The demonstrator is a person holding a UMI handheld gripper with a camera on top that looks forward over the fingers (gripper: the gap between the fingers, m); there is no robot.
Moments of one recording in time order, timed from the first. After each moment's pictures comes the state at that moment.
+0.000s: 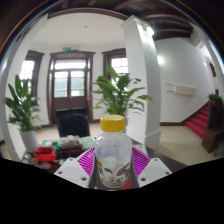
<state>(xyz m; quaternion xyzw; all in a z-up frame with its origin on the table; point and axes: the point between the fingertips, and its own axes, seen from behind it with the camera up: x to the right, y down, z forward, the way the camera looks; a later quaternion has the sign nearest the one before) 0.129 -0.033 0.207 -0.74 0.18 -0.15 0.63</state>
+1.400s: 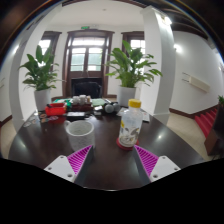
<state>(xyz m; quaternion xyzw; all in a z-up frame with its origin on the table) 0.073 -0.135 0.072 -0.83 0.10 -0.11 0.54</state>
